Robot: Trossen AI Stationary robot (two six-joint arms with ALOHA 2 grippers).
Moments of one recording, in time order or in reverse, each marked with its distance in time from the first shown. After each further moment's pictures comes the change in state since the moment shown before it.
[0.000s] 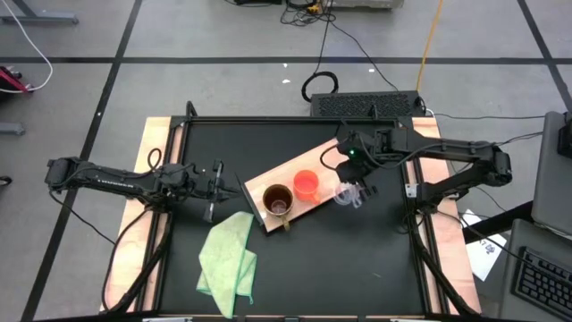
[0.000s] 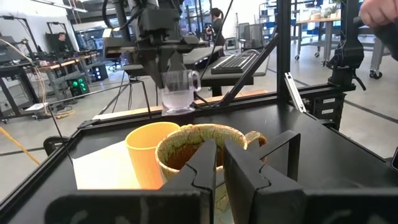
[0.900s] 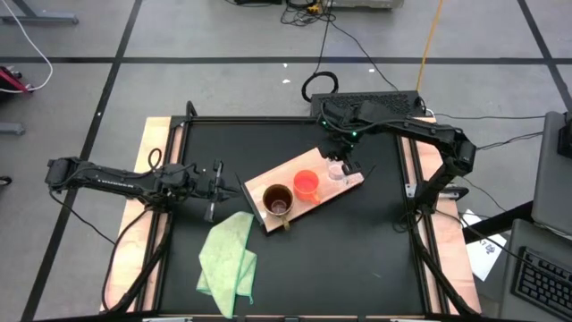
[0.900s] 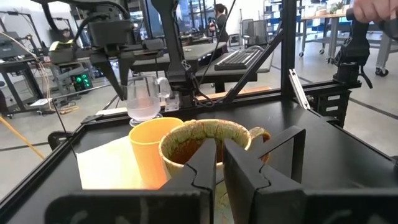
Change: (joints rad) left arm 0.000 0.000 0.000 -0.014 -0.018 -0.002; right arm -0.207 0.336 0.319 -0.182 -0.017 -0.180
